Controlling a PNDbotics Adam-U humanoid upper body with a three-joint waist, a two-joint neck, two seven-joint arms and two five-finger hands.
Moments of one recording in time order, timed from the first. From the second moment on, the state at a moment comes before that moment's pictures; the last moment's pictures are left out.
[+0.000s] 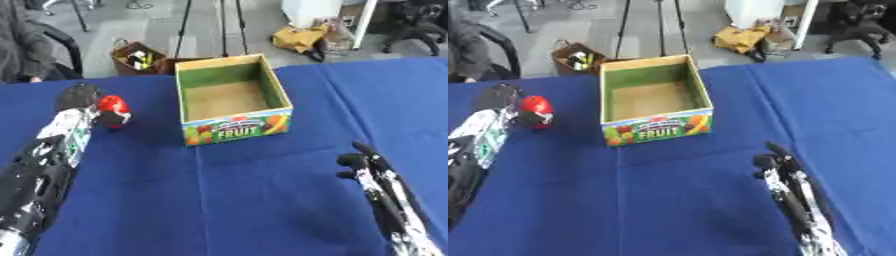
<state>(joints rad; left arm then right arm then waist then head) -0.97 0.32 0.05 -0.65 -1.24 0.33 -0.06 -0.14 -0.17 0.11 -1.60 -0.03 -0.22 -0.04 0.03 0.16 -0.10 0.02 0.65</state>
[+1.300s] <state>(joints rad) -0.95 0.31 0.05 -0.63 -1.05 0.29 0.05 -0.14 -0.17 0.10 -1.60 -0.03 -0.22 -0.04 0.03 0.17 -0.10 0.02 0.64</state>
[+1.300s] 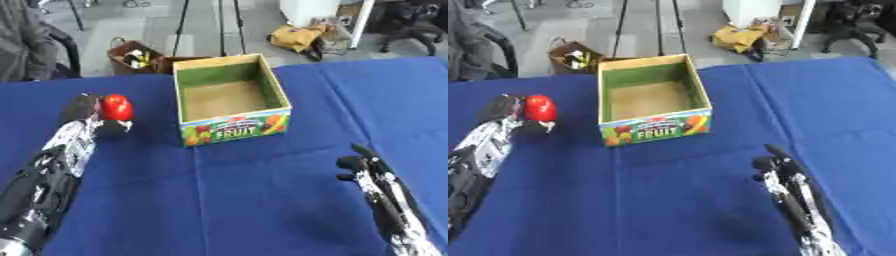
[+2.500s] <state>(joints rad) -0.98 0.29 -0.07 -0.93 -0.77 0.17 -0.07 -0.14 -0.17 0.10 -1.60 -0.03 -0.22 -0.03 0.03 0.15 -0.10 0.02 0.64</state>
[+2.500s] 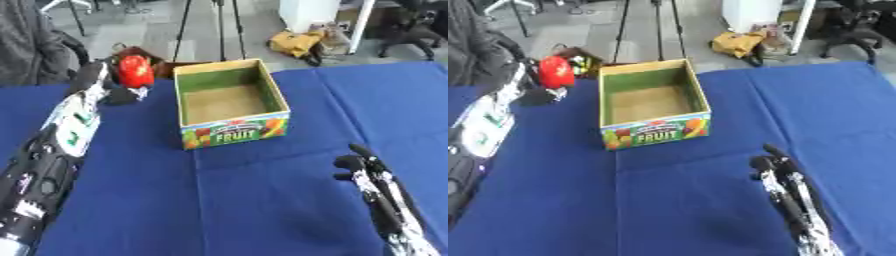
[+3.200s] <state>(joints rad) -0.99 0.14 -0.15 -0.85 -0.92 0.13 -0.15 -0.14 -0.17 0.11 -1.60 -0.03 -0.22 -0.02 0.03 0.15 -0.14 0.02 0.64</state>
